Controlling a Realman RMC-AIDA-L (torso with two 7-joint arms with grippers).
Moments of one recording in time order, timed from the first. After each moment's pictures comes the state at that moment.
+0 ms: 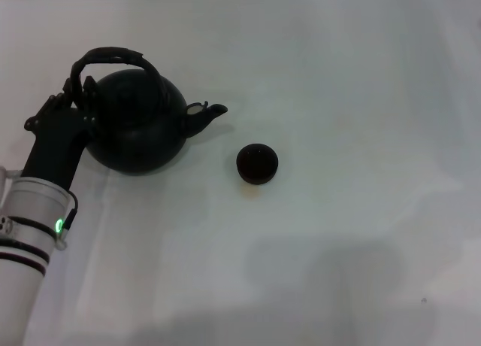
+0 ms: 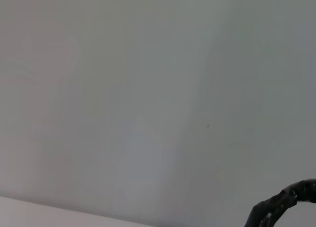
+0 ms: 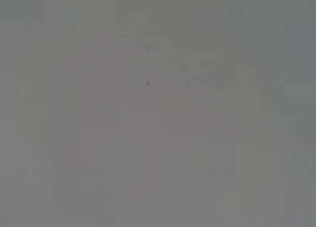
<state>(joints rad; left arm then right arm) -0.28 -2.09 2.84 0.49 -1.41 1.18 -0.05 0.60 2.01 -0.73 -0.14 2.59 0.78 -2.76</state>
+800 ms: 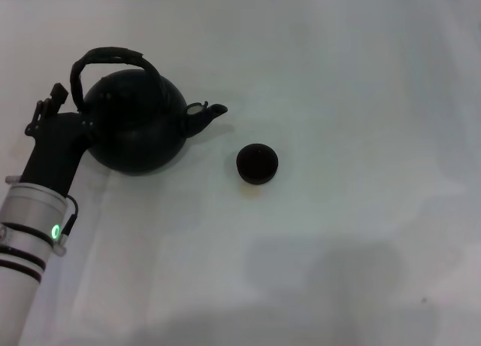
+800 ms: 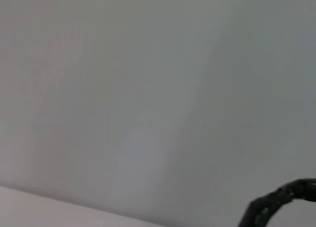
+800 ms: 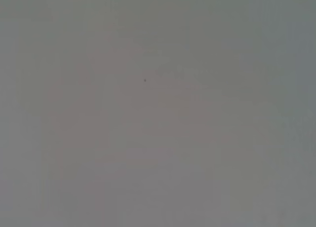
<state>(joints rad) -0.26 -2.08 2.84 0.48 -1.36 1.19 -0.13 0.59 2.01 -0.73 -0.14 2.59 0.78 -2.76</state>
